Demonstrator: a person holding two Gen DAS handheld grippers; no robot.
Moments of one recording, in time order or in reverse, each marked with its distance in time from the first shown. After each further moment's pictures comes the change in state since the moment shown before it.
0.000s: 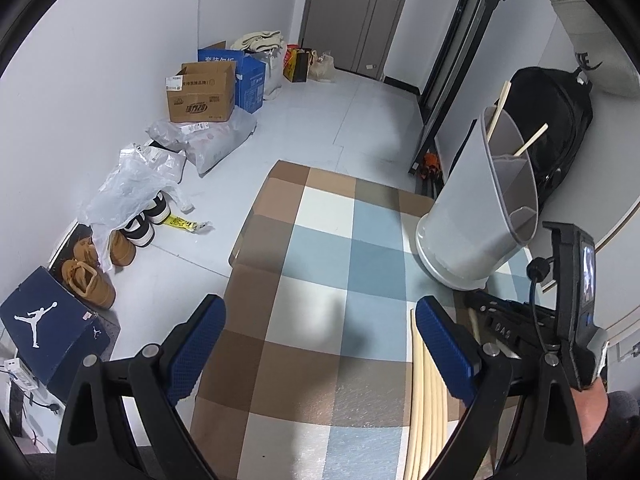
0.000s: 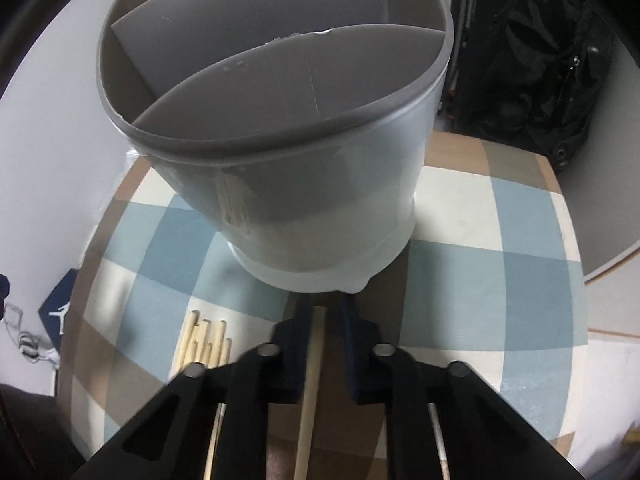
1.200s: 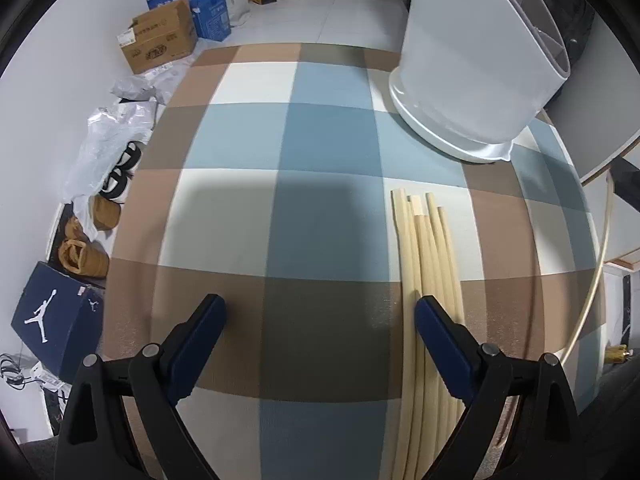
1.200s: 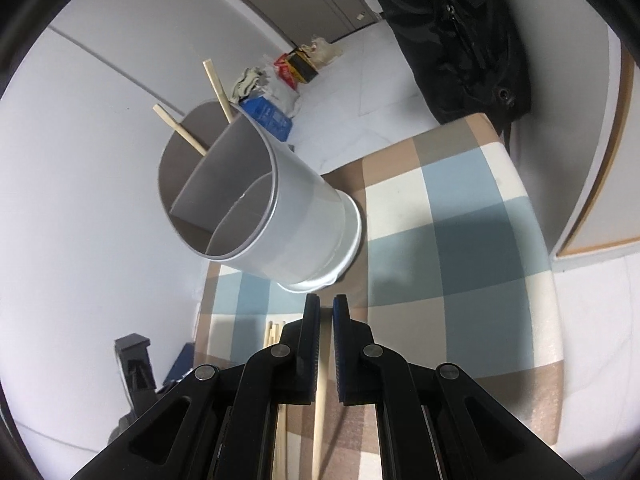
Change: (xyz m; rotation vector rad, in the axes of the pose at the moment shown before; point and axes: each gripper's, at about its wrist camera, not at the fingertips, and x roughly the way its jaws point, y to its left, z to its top) left arm 0.060 -0.048 -0.041 0.154 0.318 0.076; right arm -0.097 -0.104 -0.010 0.371 -0.078 0.399
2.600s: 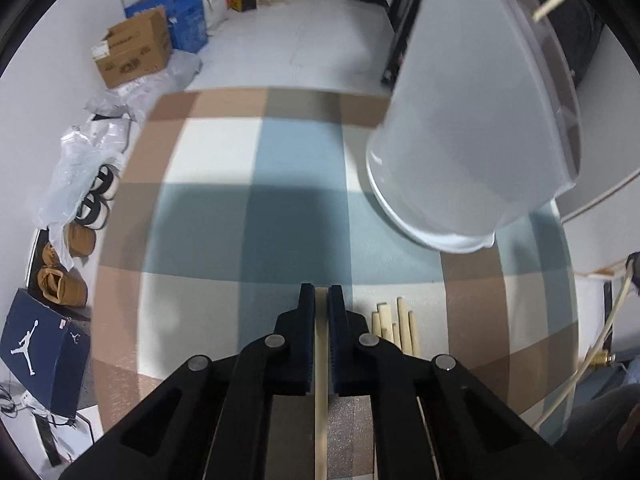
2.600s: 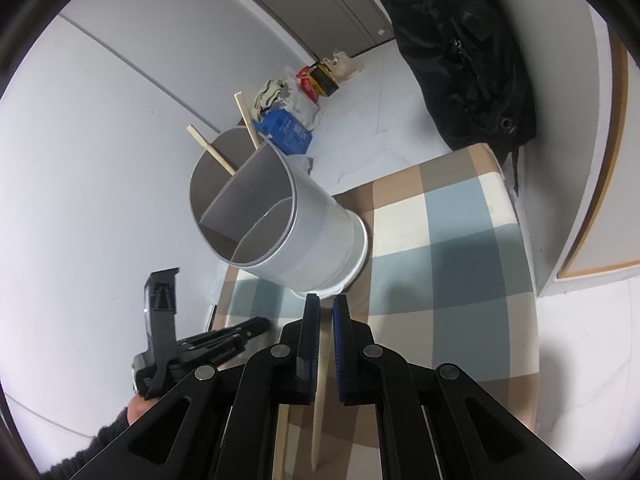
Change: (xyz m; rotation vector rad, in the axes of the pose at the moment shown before) left arm -0.001 -0.003 0.046 0.005 -0.046 -0.103; right arm -0.024 -0.003 0.005 -0.053 -0.051 0.052
